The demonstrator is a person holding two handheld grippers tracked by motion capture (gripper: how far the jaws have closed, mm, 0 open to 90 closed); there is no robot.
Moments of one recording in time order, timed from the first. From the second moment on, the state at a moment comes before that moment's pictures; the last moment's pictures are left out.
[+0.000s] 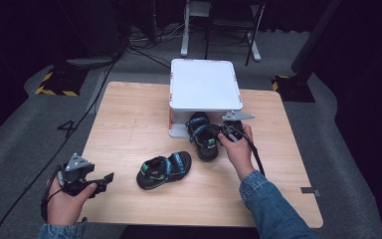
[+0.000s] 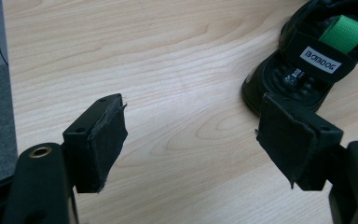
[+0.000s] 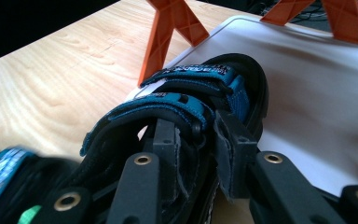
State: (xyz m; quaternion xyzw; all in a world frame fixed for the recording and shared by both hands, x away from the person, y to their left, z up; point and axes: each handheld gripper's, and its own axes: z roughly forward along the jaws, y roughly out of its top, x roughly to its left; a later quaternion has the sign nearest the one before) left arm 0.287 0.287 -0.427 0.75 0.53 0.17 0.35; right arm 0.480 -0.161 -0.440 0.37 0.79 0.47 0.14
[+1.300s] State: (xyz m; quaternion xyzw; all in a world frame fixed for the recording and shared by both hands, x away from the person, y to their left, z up) left arm 0.321 0.257 -0.430 0.78 0.50 0.14 0.35; right arm 0.378 -0.182 -0.471 0.38 0.83 0.37 0.17
